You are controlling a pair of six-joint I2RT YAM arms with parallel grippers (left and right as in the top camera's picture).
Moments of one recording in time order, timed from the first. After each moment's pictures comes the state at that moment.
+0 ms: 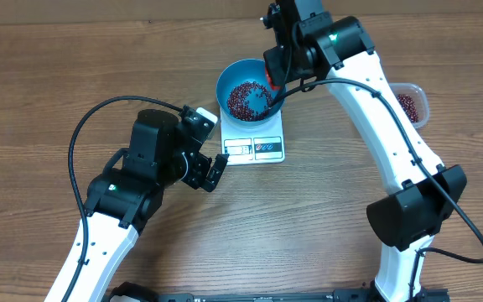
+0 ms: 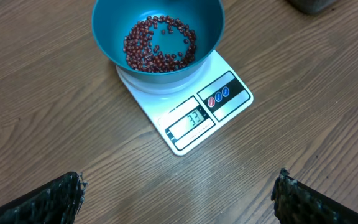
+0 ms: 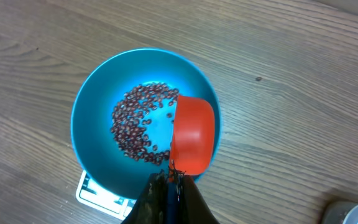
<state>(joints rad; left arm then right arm) -0.35 1.14 1.00 -0.66 0.18 0.16 0.44 2.04 2.16 -1.16 -0.01 0.04</state>
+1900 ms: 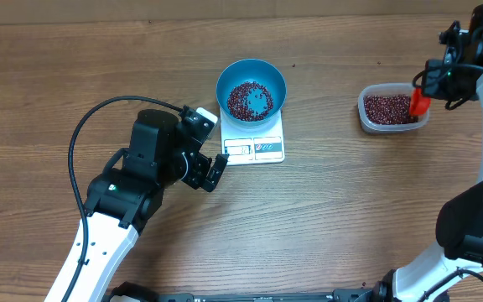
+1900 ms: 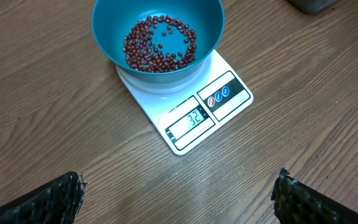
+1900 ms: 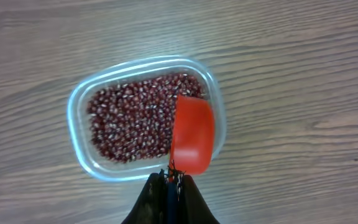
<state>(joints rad) -0.35 1.14 1.00 -0.66 0.18 0.16 -0.25 1.88 1.83 -1.17 -0.02 -0.09</state>
